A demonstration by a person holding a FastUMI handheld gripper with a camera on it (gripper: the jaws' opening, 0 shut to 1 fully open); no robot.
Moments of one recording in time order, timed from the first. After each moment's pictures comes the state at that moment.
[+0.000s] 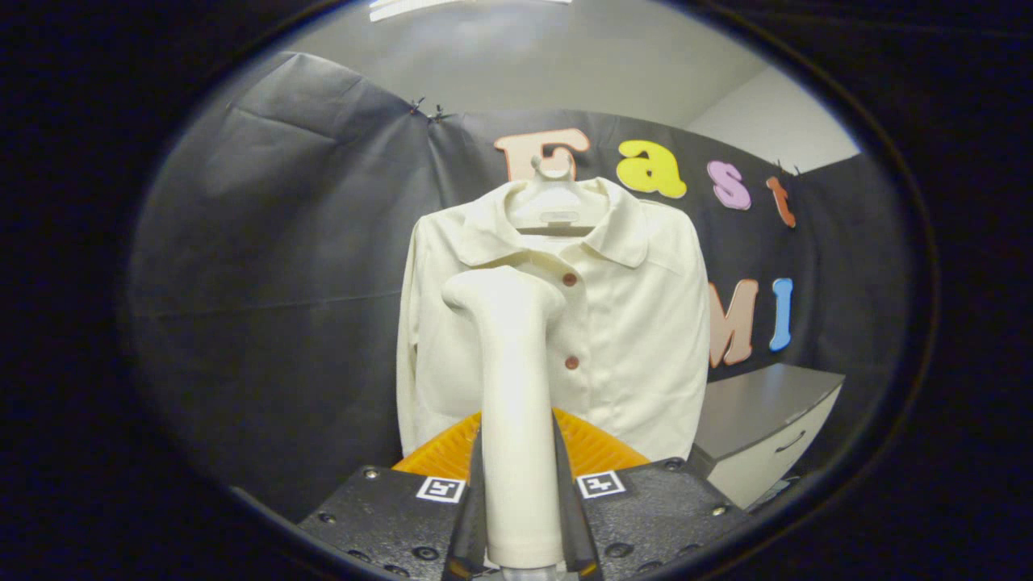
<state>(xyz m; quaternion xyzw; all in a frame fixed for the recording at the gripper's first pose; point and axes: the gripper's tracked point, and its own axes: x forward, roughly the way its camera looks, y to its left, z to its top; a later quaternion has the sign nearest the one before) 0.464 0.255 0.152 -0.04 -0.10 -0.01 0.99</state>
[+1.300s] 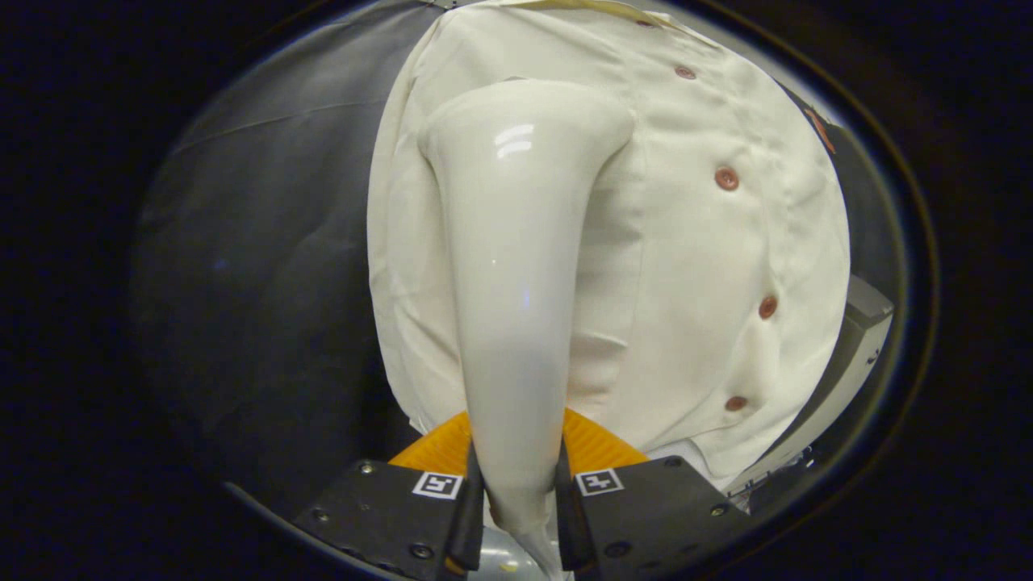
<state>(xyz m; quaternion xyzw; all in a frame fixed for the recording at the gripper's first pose) 0.591 0.289 -0.099 -0.03 0.13 0.02 0.99</state>
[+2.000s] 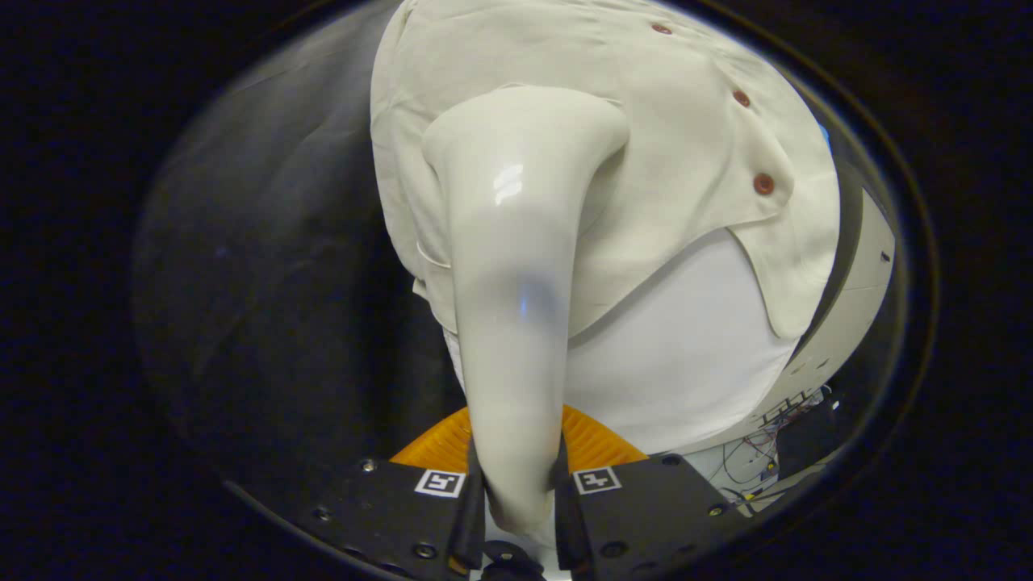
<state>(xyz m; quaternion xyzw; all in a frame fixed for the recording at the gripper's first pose) 0.537 0.303 -0.206 0.02 0.25 0.02 0.97</state>
